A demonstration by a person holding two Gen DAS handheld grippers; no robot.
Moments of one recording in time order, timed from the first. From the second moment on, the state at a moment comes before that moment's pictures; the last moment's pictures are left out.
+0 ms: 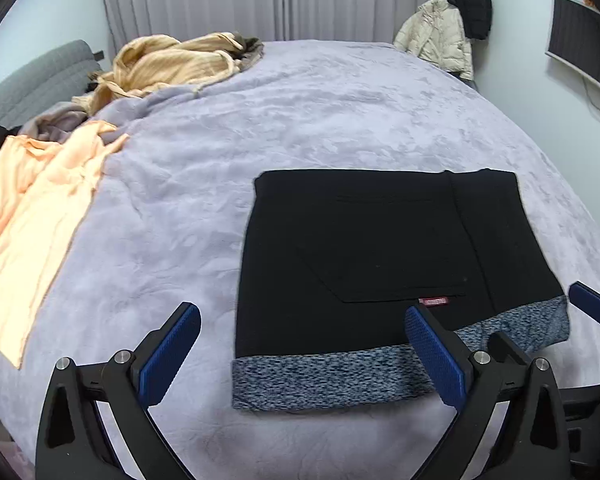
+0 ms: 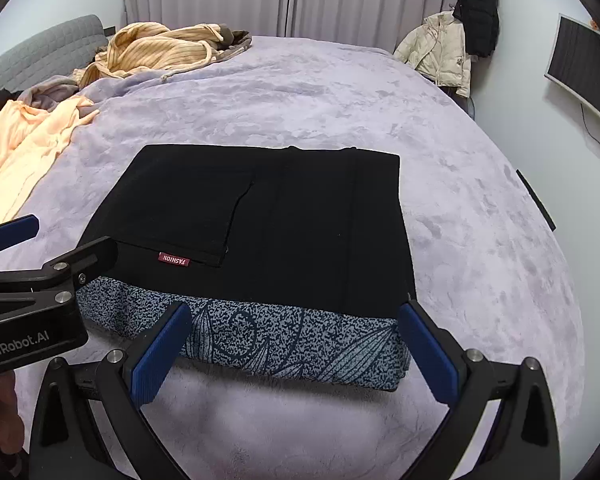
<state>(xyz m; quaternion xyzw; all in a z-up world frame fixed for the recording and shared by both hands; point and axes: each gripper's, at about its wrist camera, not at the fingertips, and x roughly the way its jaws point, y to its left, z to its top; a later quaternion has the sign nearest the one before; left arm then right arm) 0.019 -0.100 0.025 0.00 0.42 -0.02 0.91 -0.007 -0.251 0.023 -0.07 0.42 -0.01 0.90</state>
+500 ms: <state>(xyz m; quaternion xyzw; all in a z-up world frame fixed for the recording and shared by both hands) 0.024 -0.103 0.007 -0.01 0.45 -0.03 0.89 -0.006 -0.257 0.017 -0.07 0.43 -0.01 0.90</state>
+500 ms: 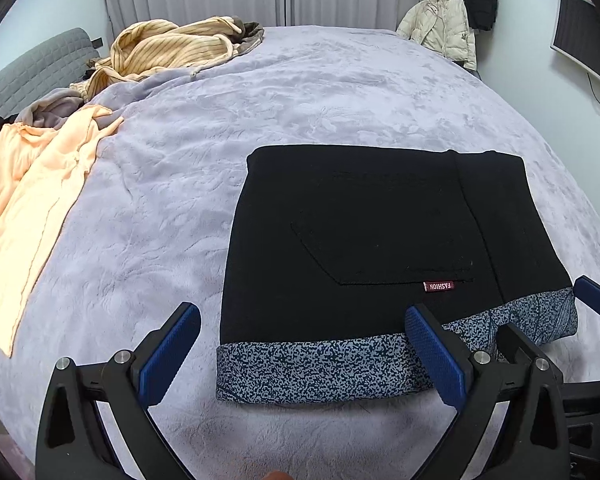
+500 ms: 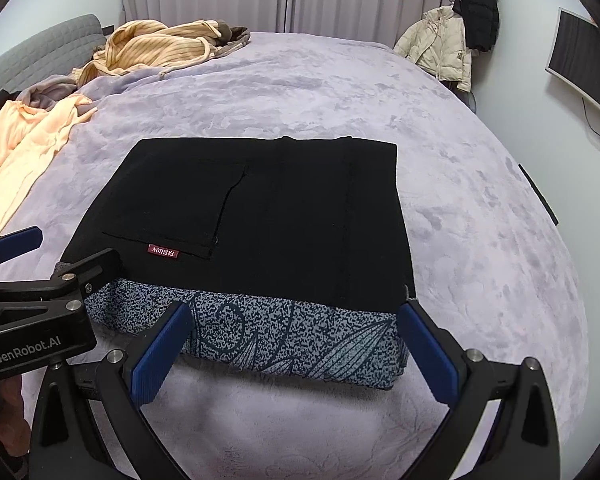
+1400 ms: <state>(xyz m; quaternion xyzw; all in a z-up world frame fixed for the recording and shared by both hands) 0.022 -0.097 0.006 -0.02 0.45 -0.04 0.89 -0.003 -0.247 0.016 -0.08 0.43 0.00 0.90</state>
